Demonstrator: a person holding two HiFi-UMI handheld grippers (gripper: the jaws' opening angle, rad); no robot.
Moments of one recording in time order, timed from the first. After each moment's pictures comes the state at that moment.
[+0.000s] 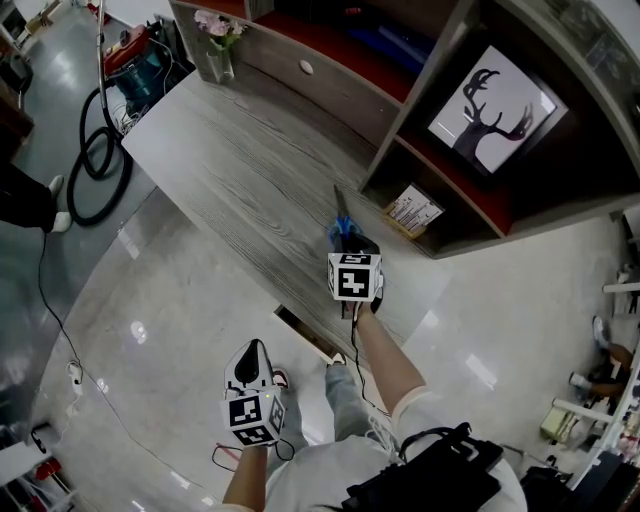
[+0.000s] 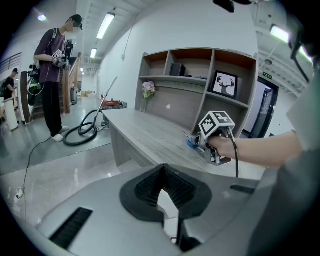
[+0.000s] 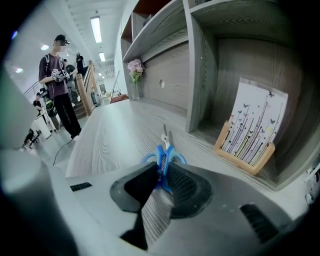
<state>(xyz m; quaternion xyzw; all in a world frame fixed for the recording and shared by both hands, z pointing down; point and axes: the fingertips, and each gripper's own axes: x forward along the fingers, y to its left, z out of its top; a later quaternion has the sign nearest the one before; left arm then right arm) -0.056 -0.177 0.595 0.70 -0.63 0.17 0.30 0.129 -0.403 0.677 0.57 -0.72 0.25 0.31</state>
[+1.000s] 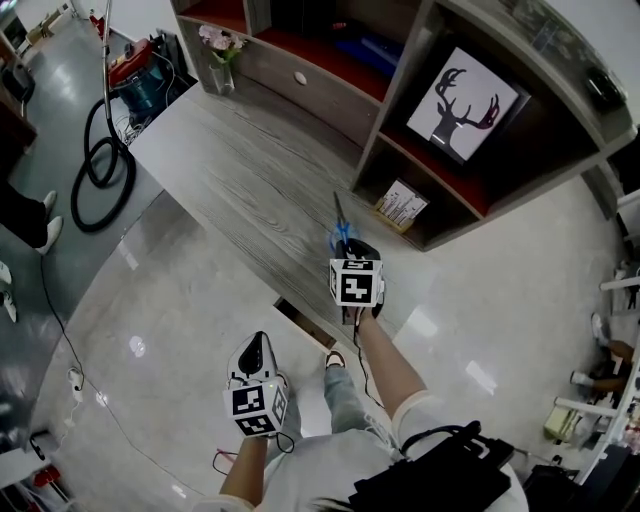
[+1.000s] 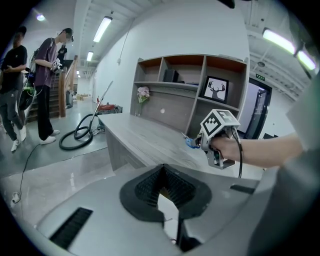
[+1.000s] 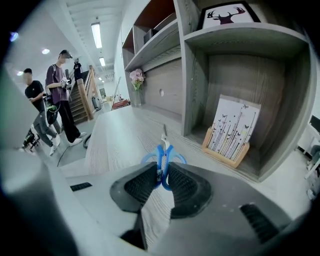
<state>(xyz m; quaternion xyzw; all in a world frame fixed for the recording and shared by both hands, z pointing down) -0.042 -0.164 0.573 0.72 -0.61 0.15 0.28 0.138 -0.363 0.638 0.57 -0.73 0.25 0.29</state>
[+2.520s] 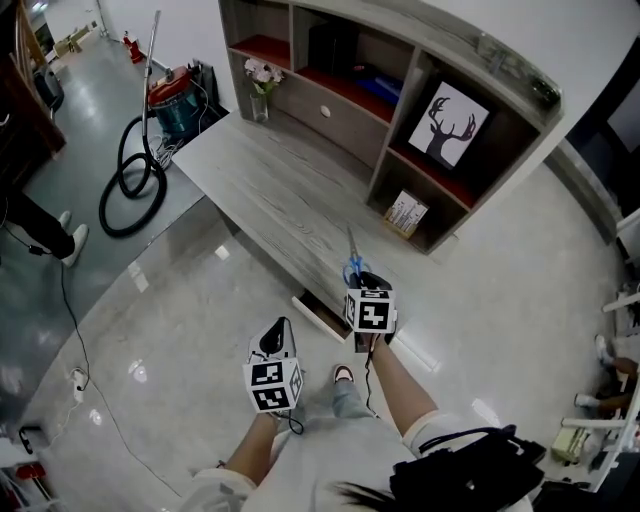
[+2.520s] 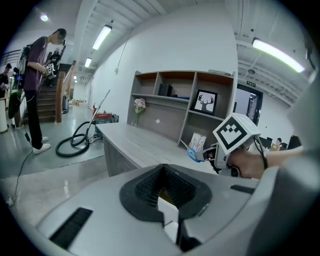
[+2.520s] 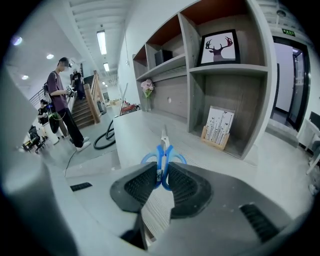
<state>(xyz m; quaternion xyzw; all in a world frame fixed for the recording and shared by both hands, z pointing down) -0.048 -0.127 0.529 0.75 -0.60 0.12 0.25 0.118 -0.247 0.582 0.56 -0.74 0.25 0.27</state>
